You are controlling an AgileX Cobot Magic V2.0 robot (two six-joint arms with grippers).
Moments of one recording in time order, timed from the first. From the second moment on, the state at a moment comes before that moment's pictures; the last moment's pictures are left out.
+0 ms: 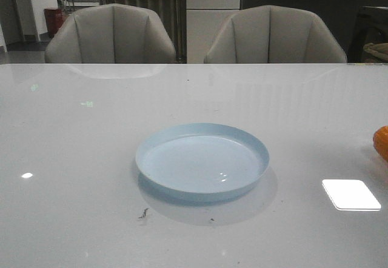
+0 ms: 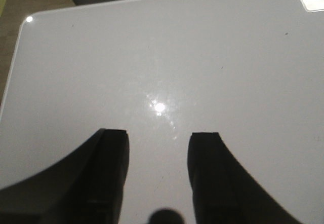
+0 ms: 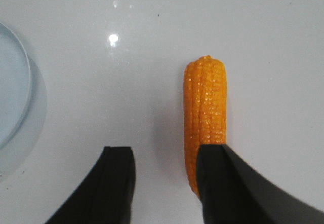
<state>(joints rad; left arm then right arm) -0.07 1.62 -1.75 0.02 0.89 0.14 0.04 1.14 -0.71 0.05 0.47 0.02</state>
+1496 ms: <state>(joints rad) -0.07 1.05 -0.82 -0.18 0.50 0.14 -0.09 1.72 -1.03 0.06 0.60 0.02</state>
